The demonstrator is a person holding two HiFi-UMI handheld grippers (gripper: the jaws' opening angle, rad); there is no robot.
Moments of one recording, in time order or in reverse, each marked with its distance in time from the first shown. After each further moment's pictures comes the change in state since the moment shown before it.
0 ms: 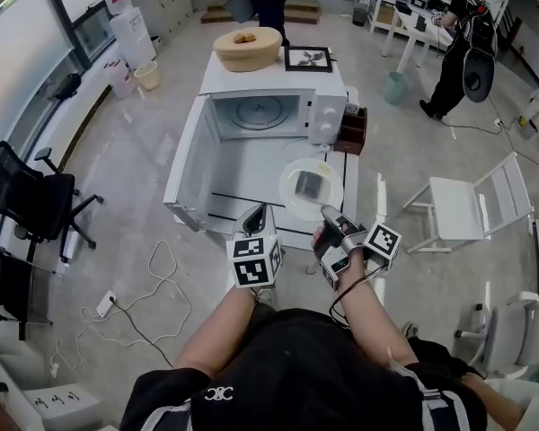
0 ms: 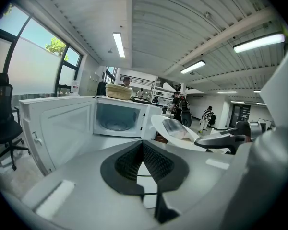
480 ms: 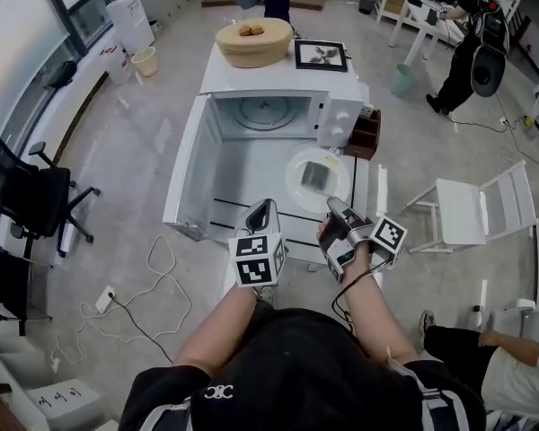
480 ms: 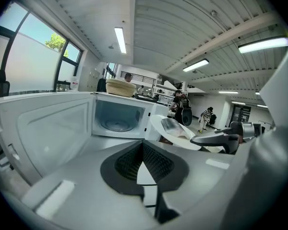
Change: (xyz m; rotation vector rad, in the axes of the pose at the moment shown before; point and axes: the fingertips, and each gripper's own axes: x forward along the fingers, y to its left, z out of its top) left arm 0.049 0.029 0.014 -0.032 0.036 -0.013; right arm 0.062 -0.005 0.031 0.005 -0.011 -0.035
